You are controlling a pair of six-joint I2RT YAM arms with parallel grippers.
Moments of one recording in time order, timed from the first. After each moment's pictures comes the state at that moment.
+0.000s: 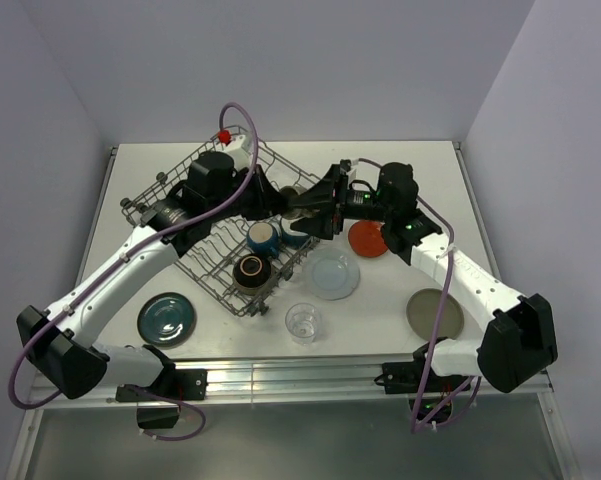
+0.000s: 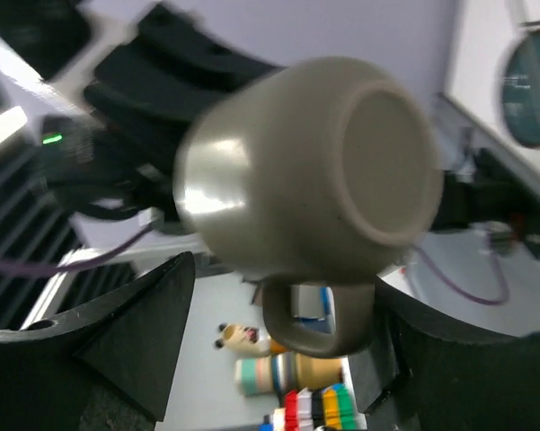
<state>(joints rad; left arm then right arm) -0.65 1.33 1.35 -0.42 0.18 -0.66 0.46 1.28 0.99 0.14 -0.91 1.55</state>
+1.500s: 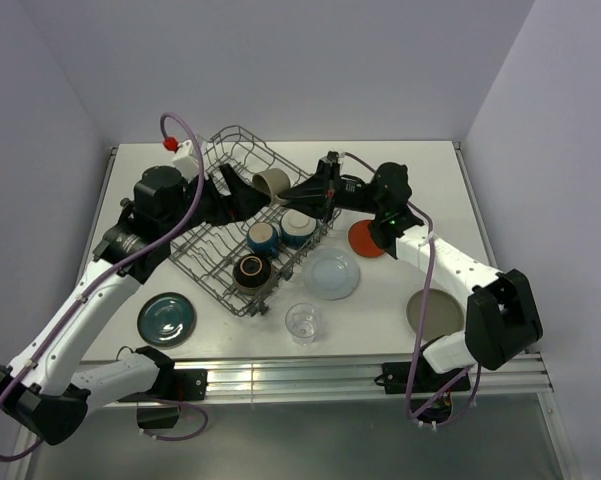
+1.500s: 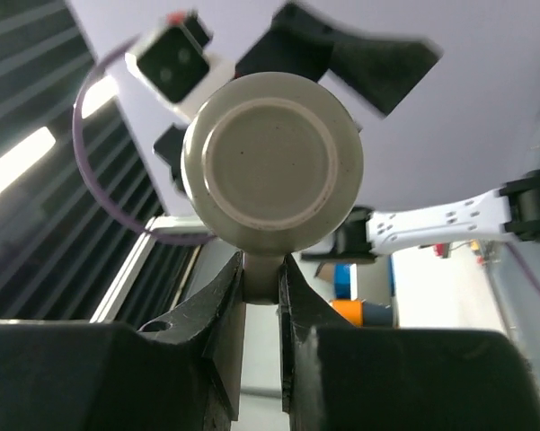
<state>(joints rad) -0.53 1.08 1.21 -0.37 0.22 -0.67 0.48 1.41 0.98 0.69 -0.93 1.98</state>
